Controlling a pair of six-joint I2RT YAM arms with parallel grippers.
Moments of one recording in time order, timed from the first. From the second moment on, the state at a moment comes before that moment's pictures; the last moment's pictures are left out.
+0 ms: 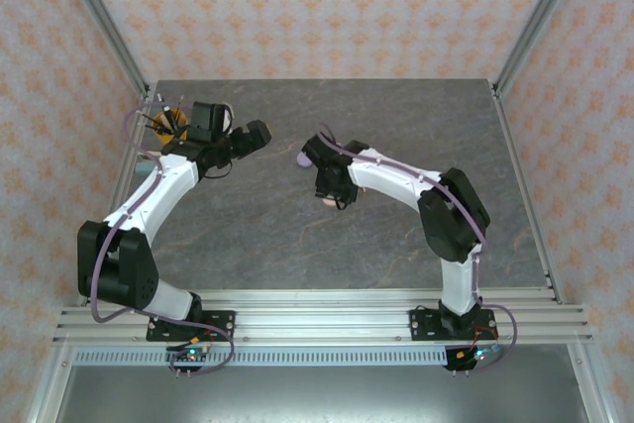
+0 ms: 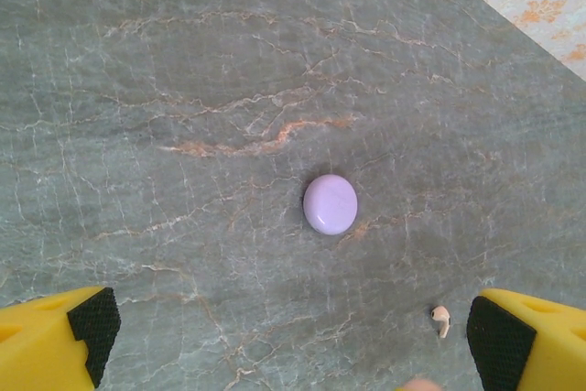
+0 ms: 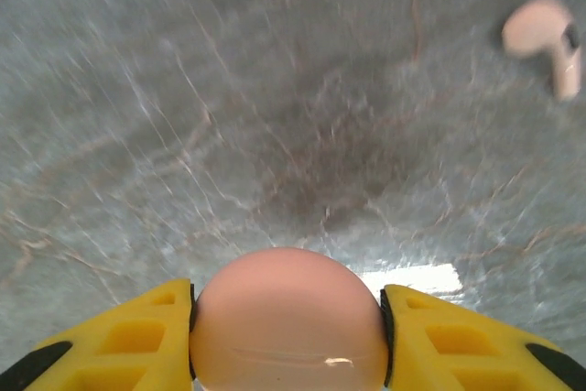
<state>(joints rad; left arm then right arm) -0.15 1.46 1.14 -0.46 0.20 -0.66 0.76 1.93 1.45 -0.85 0.10 0.93</state>
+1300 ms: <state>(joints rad) -0.26 1.29 0.73 -0.16 0.16 -0.80 0.78 1.93 1.44 -0.79 0.09 1.09</state>
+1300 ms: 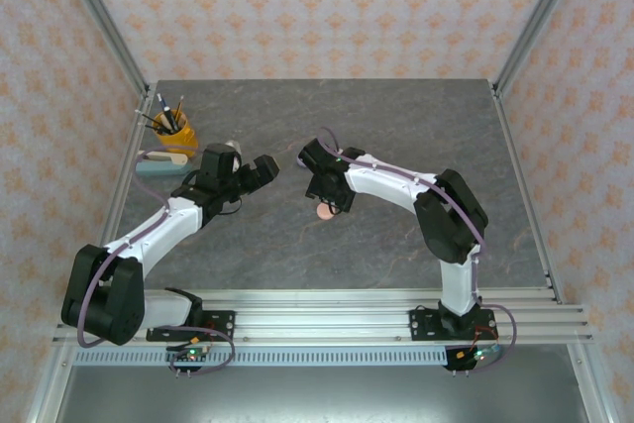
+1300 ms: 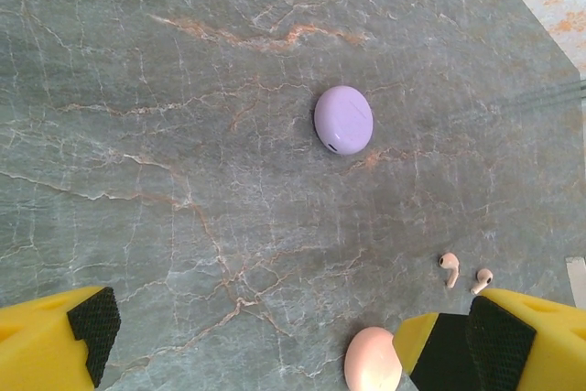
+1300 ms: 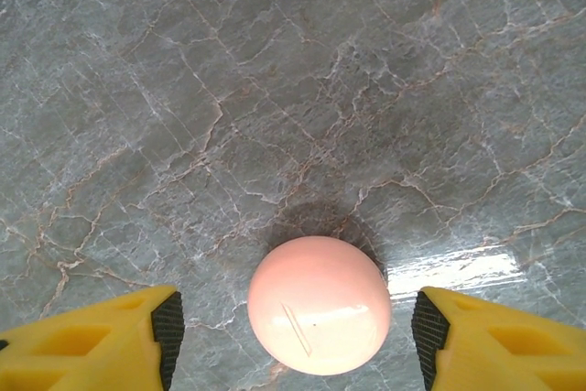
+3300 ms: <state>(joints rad) -0.23 1.35 0.85 -0.23 0.15 -0.75 0.87 2.01 1.55 -0.91 -0.04 0.38</state>
